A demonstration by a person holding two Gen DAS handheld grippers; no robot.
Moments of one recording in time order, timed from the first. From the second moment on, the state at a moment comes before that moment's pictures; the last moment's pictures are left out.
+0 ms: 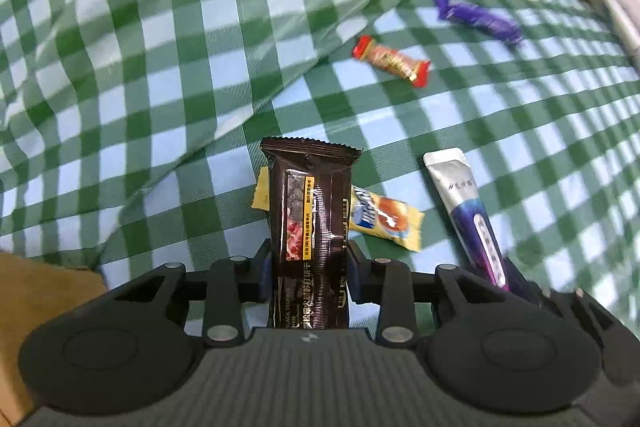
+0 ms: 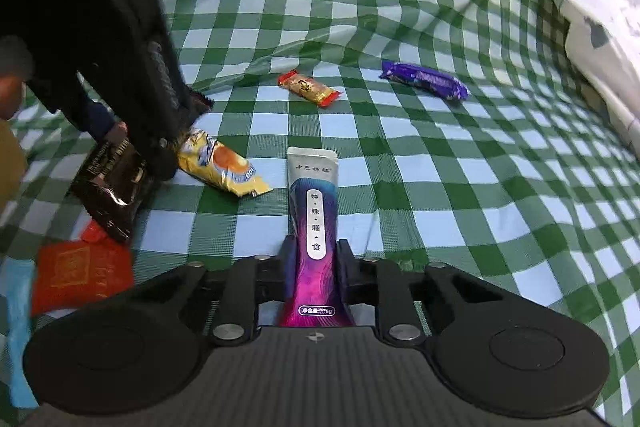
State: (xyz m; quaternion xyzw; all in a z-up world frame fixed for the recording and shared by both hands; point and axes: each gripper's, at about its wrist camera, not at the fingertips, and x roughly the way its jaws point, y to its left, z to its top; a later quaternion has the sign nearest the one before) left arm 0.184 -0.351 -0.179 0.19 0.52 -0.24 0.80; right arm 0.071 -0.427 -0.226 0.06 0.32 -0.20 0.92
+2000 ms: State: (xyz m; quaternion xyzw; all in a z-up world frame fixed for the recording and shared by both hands) left arm -0.134 0.129 0.005 0.00 0.41 -0.14 0.90; right arm -0.181 -0.062 -0.014 0.03 0.24 0.03 0.97
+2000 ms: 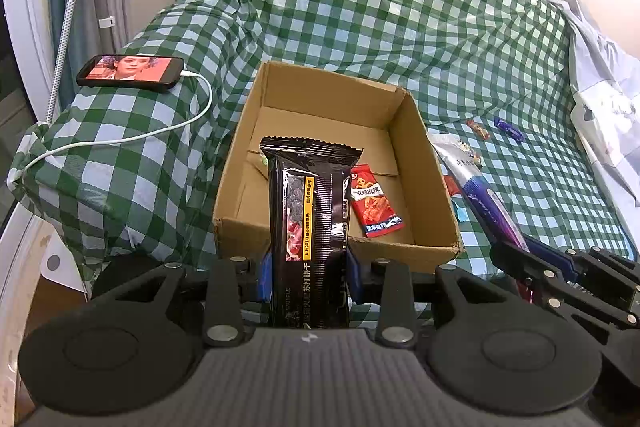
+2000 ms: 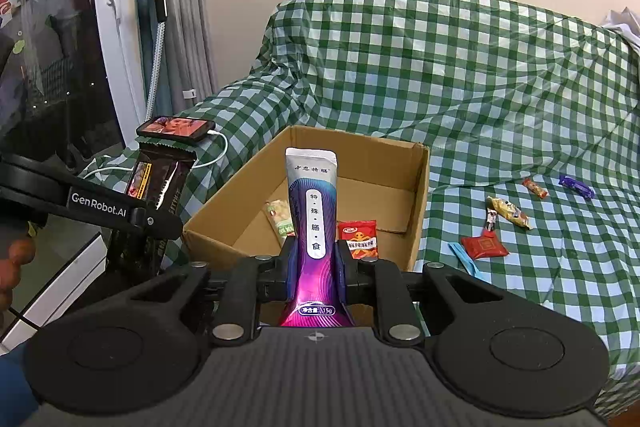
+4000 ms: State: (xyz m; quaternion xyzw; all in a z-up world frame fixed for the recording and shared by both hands) left arm 0.094 0.047 -0.079 0.07 0.51 -0.09 0.85; right arm 0.017 -0.124 -0.082 0.06 0.33 0.01 0.94
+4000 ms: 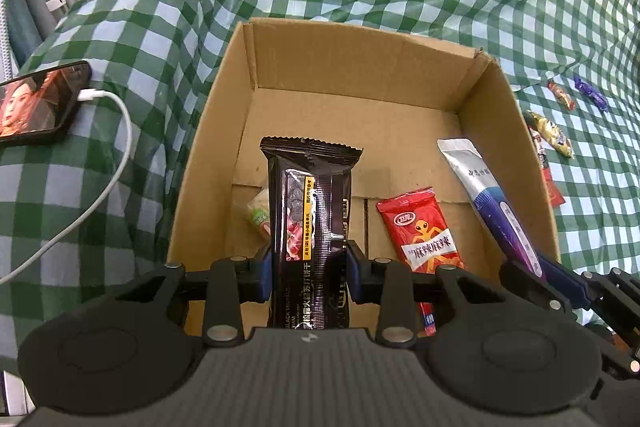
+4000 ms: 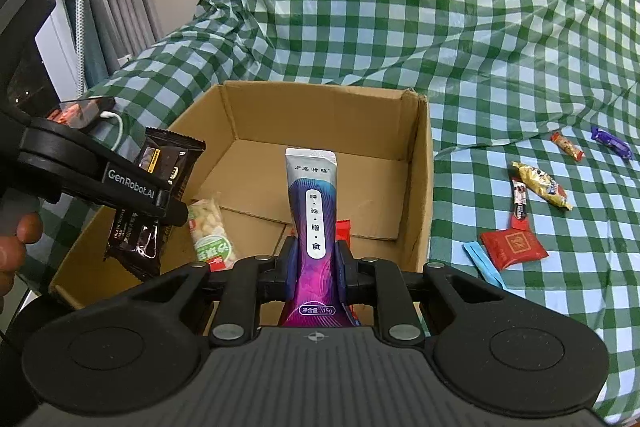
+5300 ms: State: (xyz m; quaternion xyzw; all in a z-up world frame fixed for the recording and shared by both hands) left arm -0.091 0.097 -0.022 0.10 0.43 -0.06 0.90; right arm -0.120 -0.084 -0.028 0.07 0.28 0.00 0.96
